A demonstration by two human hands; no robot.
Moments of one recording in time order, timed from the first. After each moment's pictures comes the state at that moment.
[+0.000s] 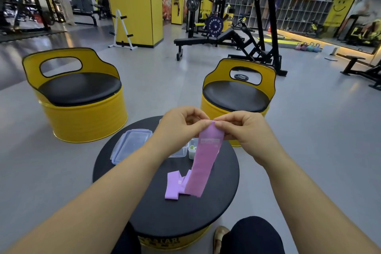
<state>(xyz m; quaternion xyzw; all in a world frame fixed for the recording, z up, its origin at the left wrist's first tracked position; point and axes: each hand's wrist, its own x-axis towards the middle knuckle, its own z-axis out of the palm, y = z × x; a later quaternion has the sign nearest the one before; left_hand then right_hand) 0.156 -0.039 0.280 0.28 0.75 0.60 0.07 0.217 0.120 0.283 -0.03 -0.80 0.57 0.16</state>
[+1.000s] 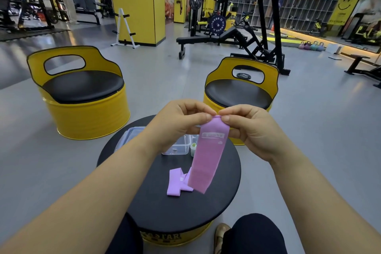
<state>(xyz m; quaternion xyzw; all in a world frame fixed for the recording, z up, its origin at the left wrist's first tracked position) 0.161 -0.054 0.295 0.32 0.65 0.66 0.17 0.228 0.114 0.298 0.03 -0.68 0.72 0.09</state>
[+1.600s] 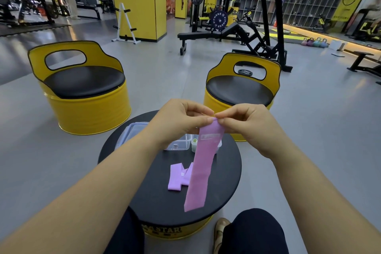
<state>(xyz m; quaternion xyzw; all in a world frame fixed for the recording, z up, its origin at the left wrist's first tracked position) 0.163 -0.054 0.289 0.27 0.72 0.61 0.16 0.229 0.114 0.289 0.04 -0.82 0.54 0.16</state>
